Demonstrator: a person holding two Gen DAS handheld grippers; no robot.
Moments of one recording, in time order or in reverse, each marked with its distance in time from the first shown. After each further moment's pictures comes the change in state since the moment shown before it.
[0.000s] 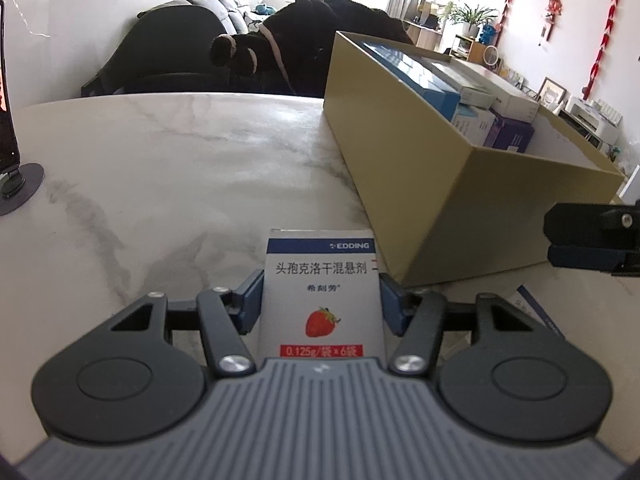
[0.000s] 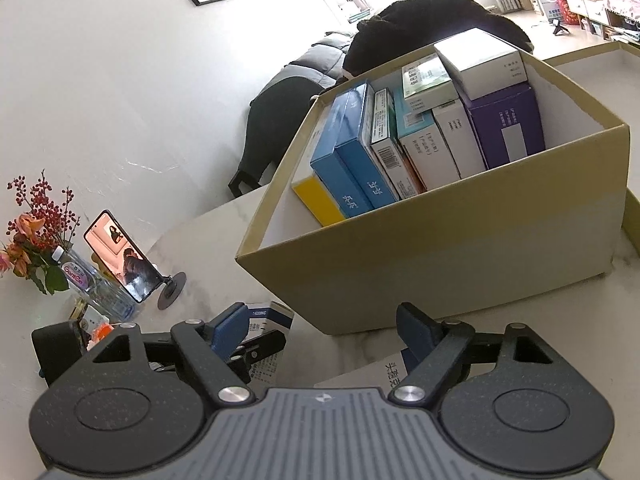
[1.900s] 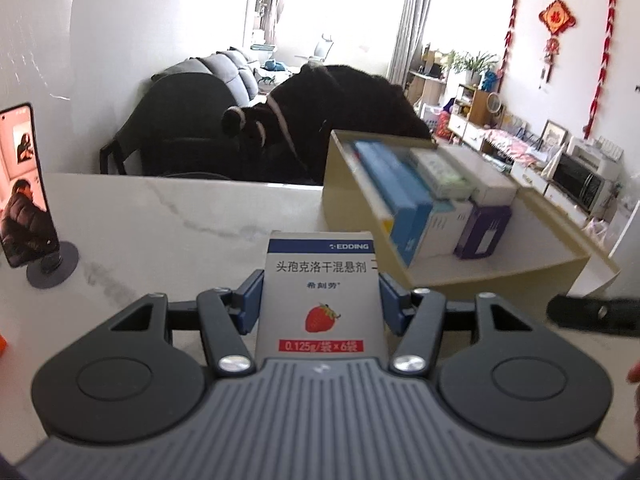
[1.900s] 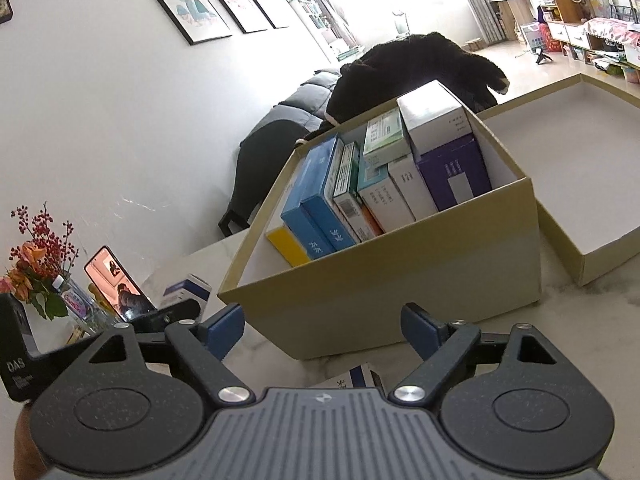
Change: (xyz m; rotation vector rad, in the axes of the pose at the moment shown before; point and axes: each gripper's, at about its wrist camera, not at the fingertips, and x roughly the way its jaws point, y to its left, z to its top) left arm -0.062 -0.019 0.050 0.007 -0.173 0.037; right arm -0.052 -0.025 0.005 0.012 -0.126 -0.025
